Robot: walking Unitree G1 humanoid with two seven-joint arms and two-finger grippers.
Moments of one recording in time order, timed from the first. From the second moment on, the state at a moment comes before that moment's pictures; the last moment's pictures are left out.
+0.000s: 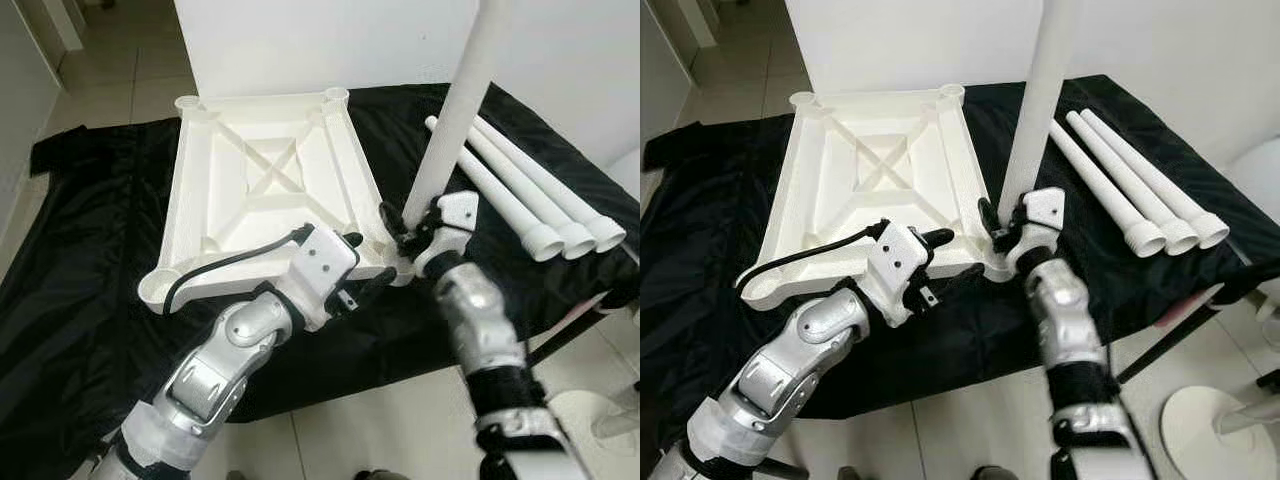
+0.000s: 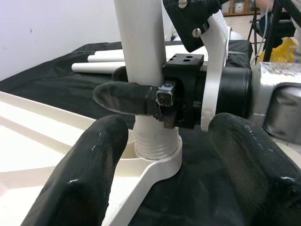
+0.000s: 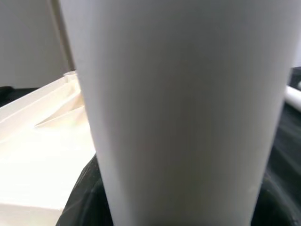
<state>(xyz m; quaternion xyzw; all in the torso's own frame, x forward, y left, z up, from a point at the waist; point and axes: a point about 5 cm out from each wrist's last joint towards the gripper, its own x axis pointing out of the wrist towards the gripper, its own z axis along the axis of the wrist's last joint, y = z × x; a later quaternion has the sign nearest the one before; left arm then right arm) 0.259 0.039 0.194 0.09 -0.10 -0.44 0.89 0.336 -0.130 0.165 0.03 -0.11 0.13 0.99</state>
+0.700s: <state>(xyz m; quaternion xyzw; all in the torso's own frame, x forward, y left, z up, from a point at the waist) 0.259 0.041 0.193 0.09 -0.10 -0.44 0.89 0.318 -0.099 0.158 0.13 -0.08 0.04 0.99</state>
